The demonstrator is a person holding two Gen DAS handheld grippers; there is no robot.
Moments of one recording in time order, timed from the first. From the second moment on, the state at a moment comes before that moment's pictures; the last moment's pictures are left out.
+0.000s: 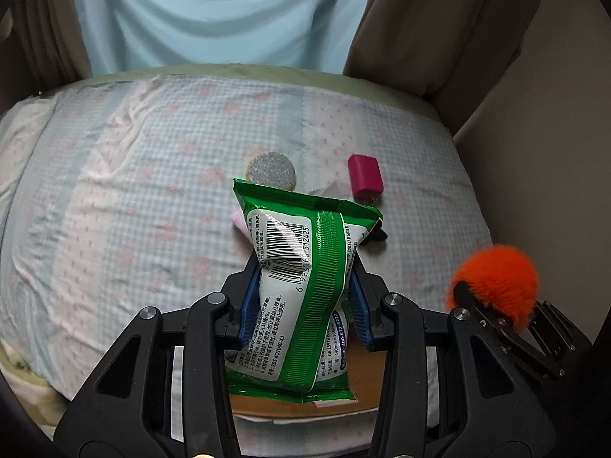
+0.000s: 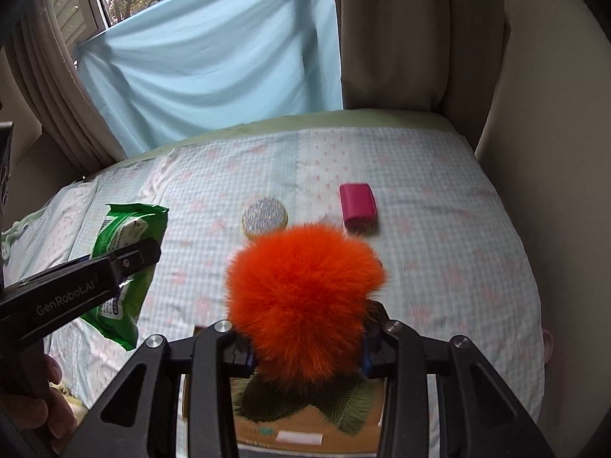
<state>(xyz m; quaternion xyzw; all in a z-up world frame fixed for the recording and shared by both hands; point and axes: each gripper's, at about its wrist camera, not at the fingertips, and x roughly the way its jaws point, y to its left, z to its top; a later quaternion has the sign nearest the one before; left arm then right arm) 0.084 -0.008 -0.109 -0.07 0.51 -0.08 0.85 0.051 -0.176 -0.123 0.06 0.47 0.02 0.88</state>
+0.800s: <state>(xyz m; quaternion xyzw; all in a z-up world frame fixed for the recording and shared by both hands) 0.022 -0.051 -0.280 0.00 0.65 -0.10 0.75 -0.009 -0.197 -0.264 0.09 0.62 0.02 0.78</state>
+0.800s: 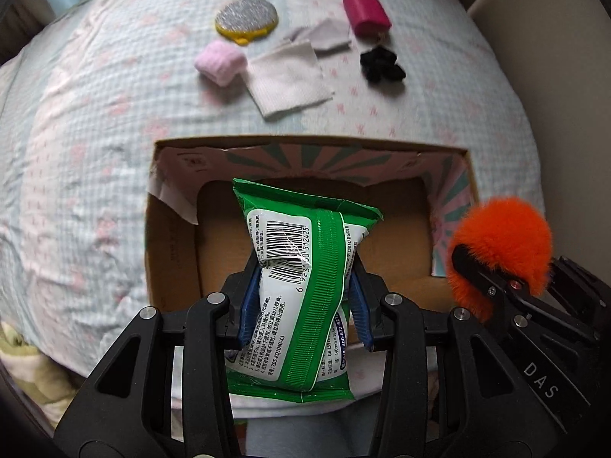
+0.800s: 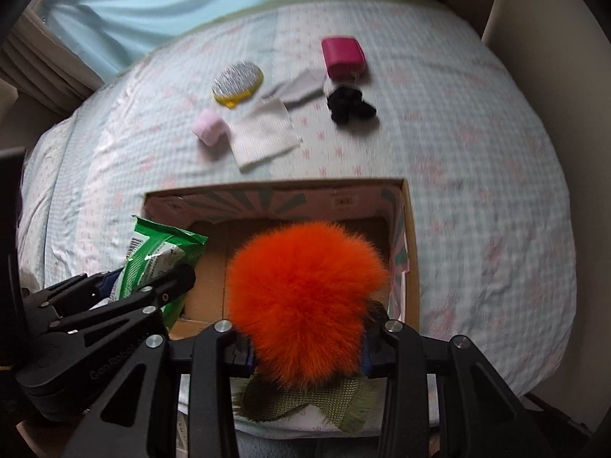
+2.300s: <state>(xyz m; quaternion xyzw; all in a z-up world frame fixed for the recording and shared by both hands) 0.057 -0.040 -0.337 0.17 0.64 -0.22 0.71 0.046 -0.187 -0.353 0.17 0.70 0.02 0.69</state>
